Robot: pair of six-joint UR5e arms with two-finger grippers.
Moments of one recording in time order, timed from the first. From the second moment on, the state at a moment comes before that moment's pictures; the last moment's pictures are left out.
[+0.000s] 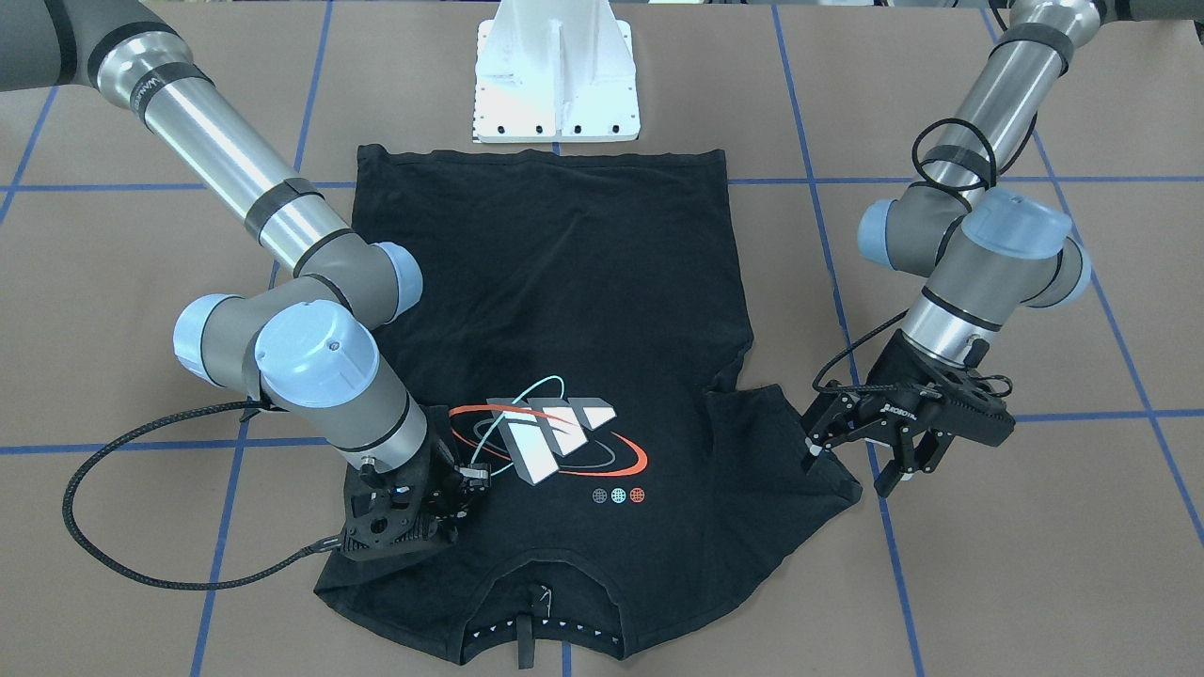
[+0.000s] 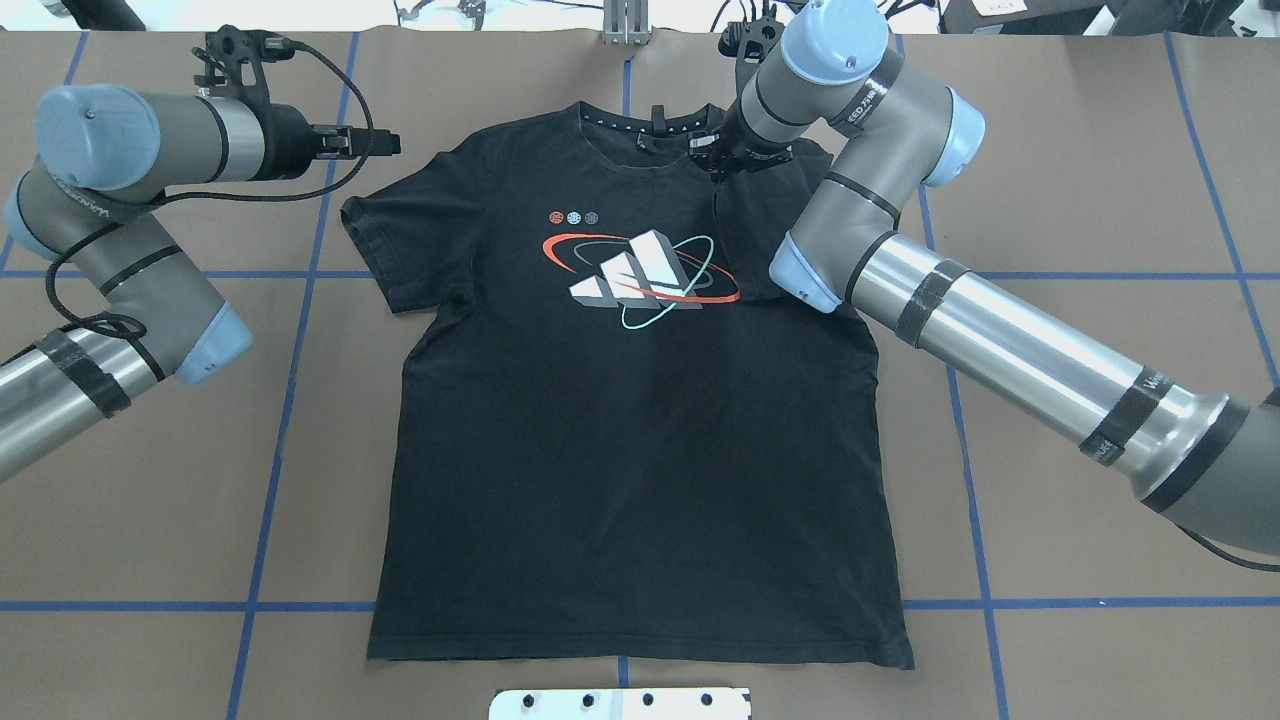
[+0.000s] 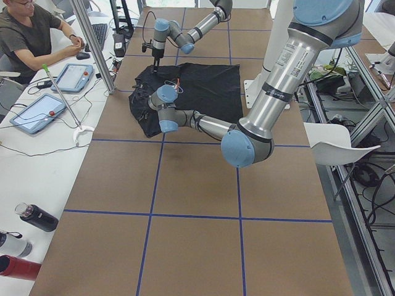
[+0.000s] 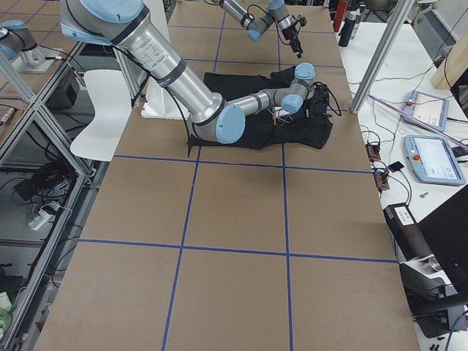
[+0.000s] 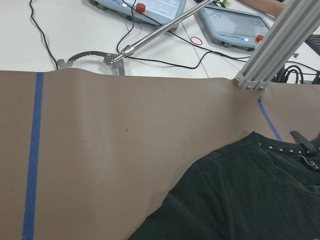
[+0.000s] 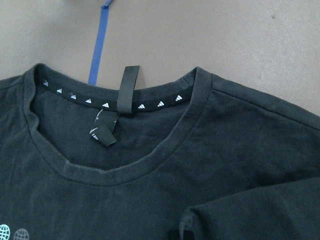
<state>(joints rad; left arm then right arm) -0.89 -2.07 -1.26 -2.66 -1.81 -1.02 0.82 -0.66 0.95 -0.91 1.99 1.02</state>
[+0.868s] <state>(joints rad) -0.86 -2.07 -1.14 -2.65 -1.75 -1.03 0.84 -0.68 1.04 -0.91 2.01 1.17</state>
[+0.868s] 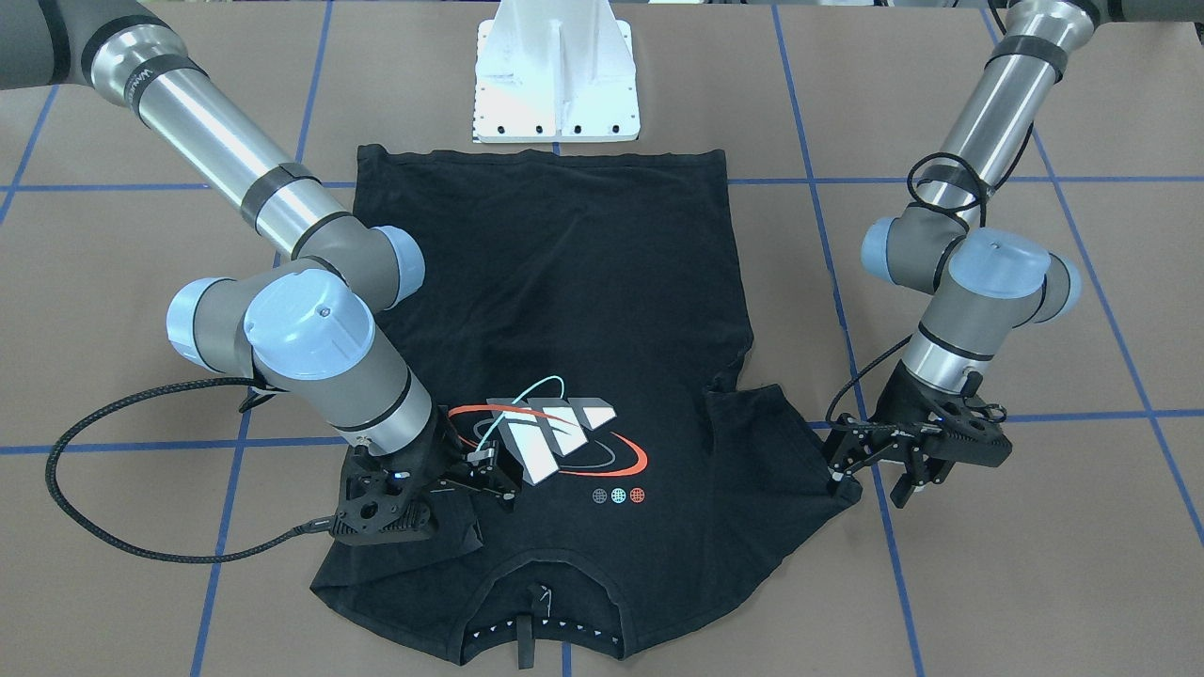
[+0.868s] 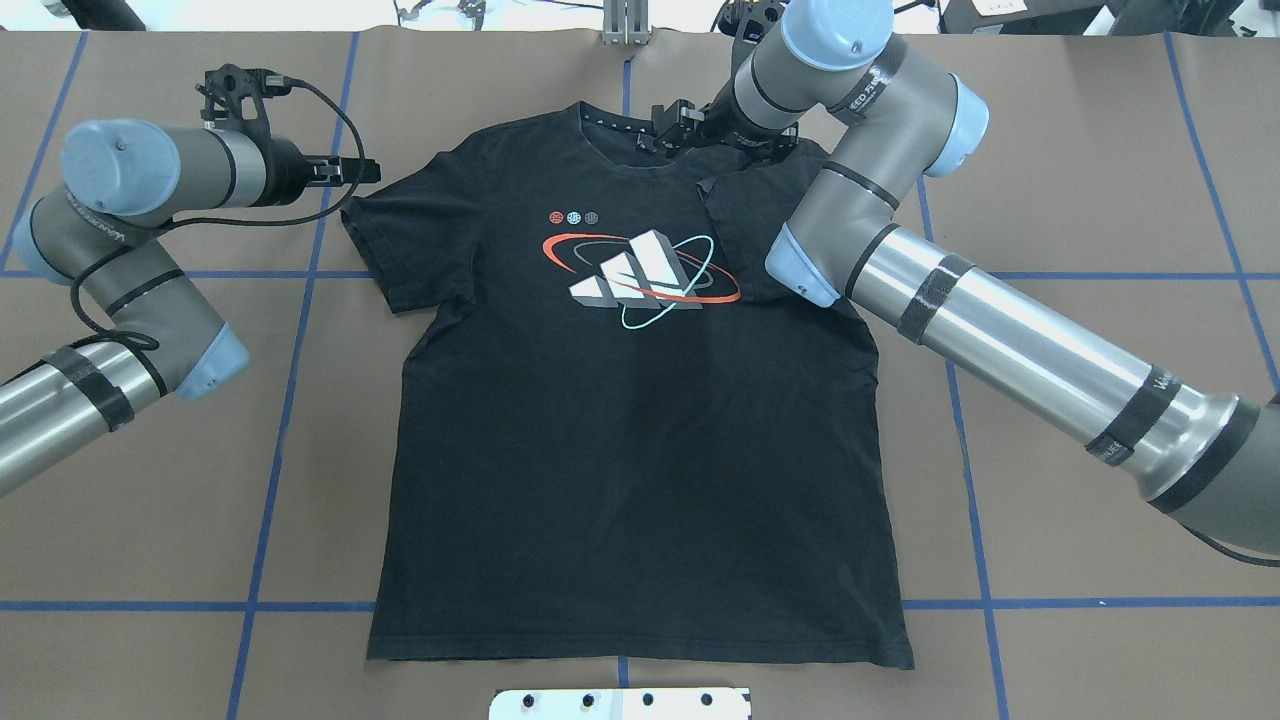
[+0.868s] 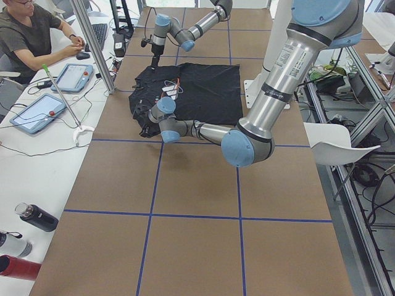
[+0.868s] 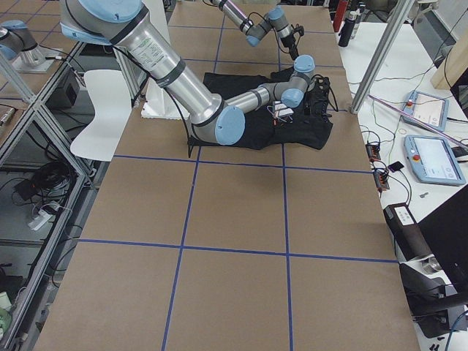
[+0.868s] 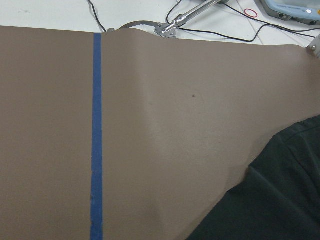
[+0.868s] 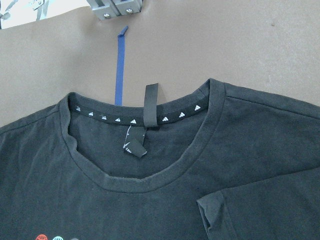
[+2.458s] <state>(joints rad) -0.84 -2.07 -1.12 -2.64 -1.75 -0.97 0.92 -0.75 1.14 -0.92 2.15 1.18</state>
